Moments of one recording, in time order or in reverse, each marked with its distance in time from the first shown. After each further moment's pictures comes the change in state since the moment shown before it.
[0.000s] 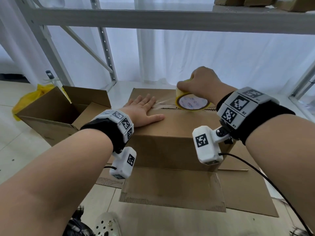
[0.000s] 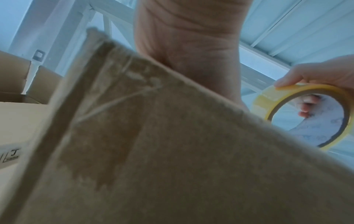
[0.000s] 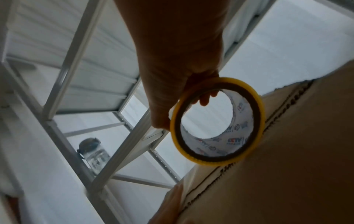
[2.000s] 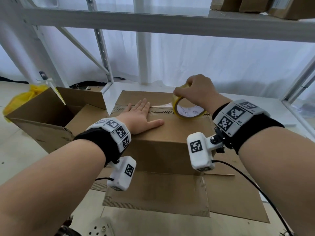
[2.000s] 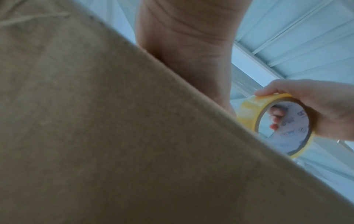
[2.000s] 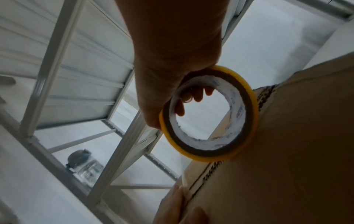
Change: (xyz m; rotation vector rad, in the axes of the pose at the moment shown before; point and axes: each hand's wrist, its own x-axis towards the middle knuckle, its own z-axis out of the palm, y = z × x) left_hand 0.001 0.015 0.008 -0.010 0.029 -0.031; right_hand 0.004 0.014 0.011 0.091 0.042 -0.042
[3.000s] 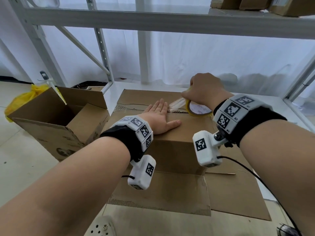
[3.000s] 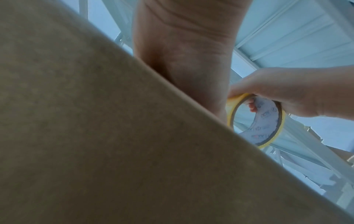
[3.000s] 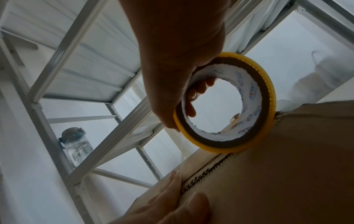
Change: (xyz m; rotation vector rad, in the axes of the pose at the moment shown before) left_hand 0.001 0.051 -0.002 0.009 -0.076 0.076; right_hand 0.005 0.007 -0.006 -0.522 -0.021 -0.122
